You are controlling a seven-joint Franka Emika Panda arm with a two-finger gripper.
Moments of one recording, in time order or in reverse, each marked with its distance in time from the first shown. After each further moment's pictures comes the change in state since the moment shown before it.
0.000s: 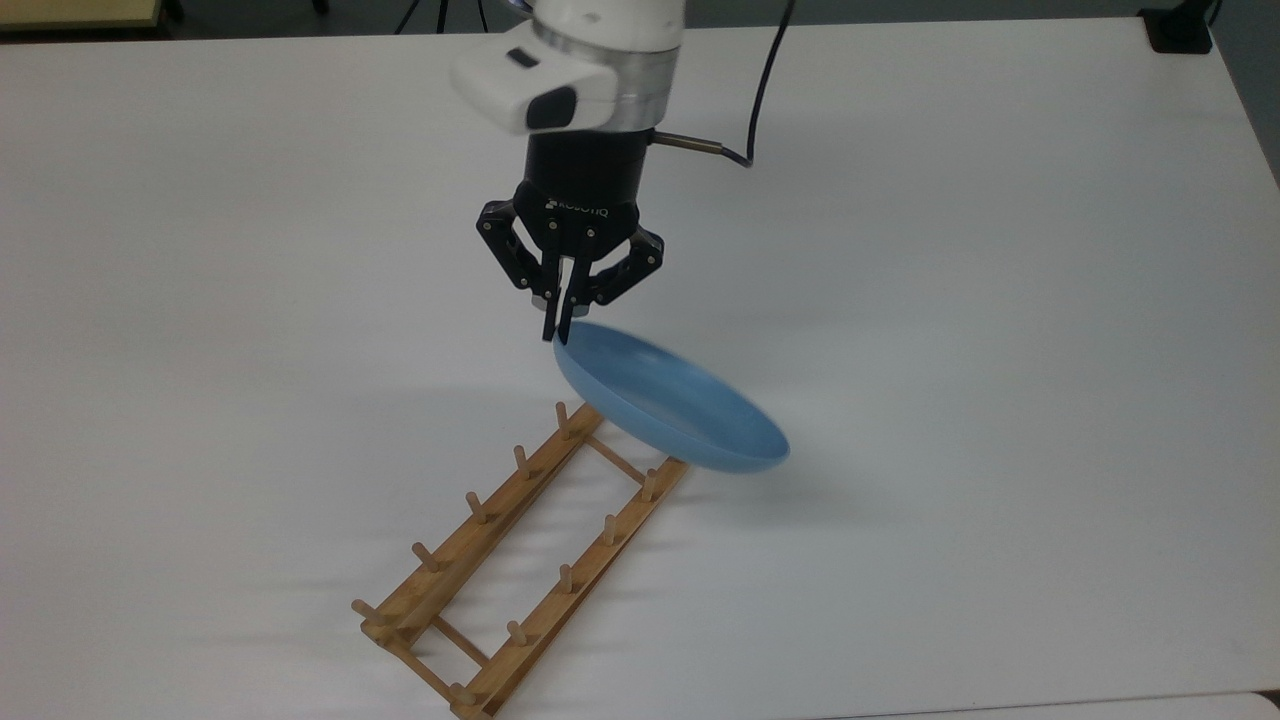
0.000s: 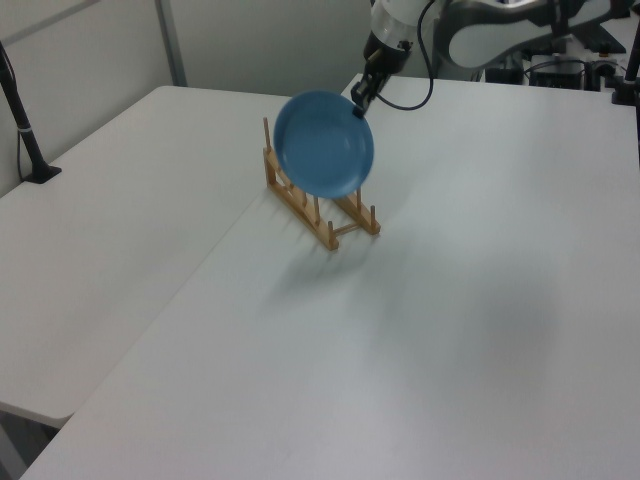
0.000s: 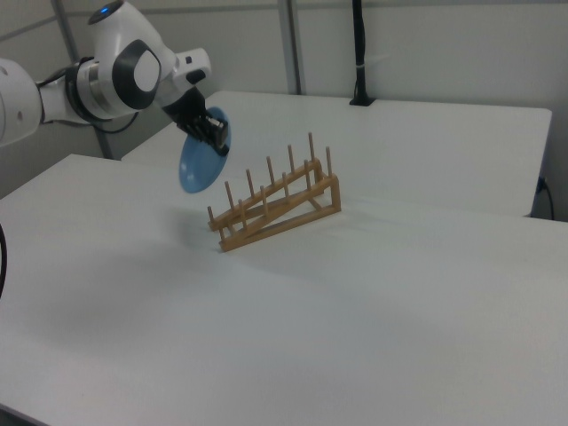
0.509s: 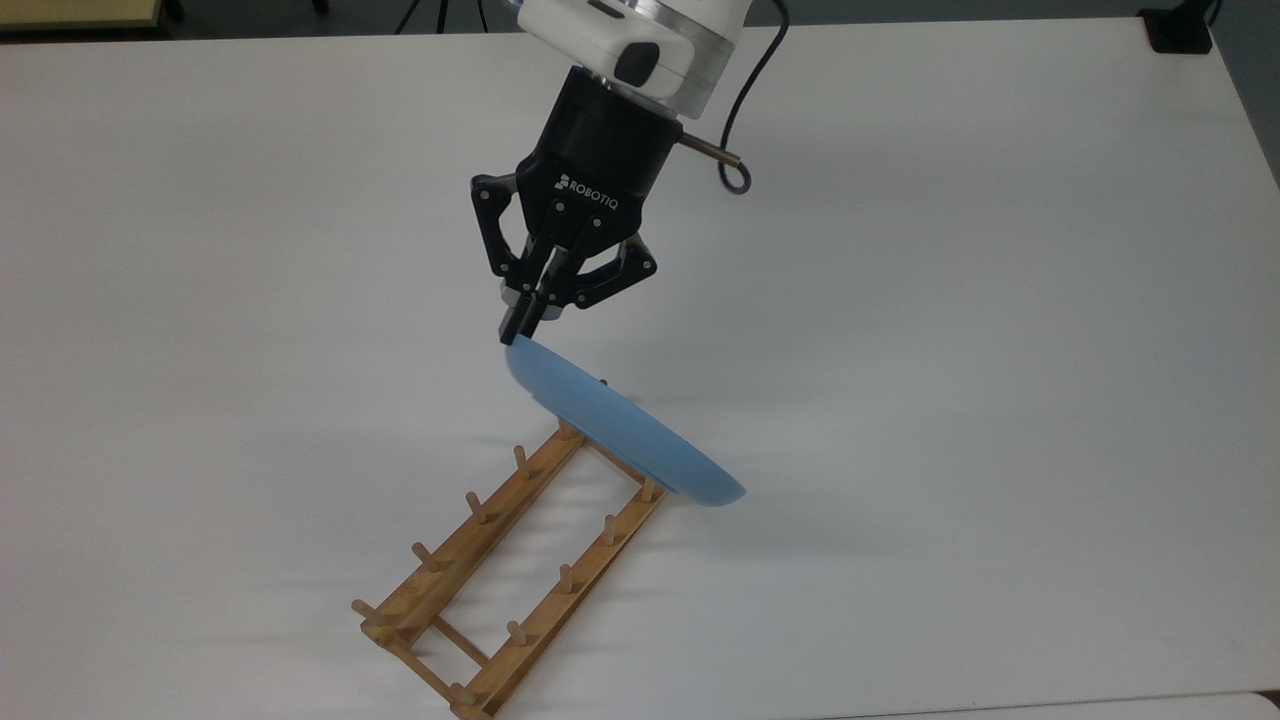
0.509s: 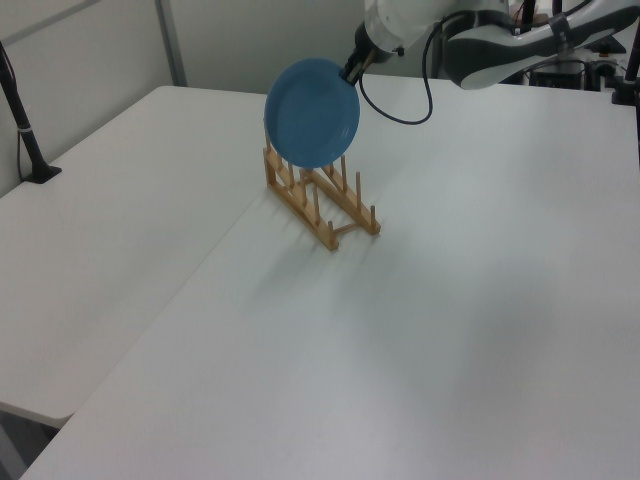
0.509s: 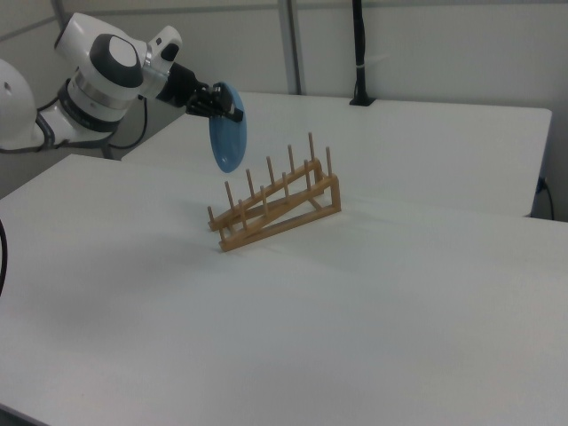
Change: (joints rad) arm 0.028 0.001 0.014 0.015 -0.581 0.098 0.251
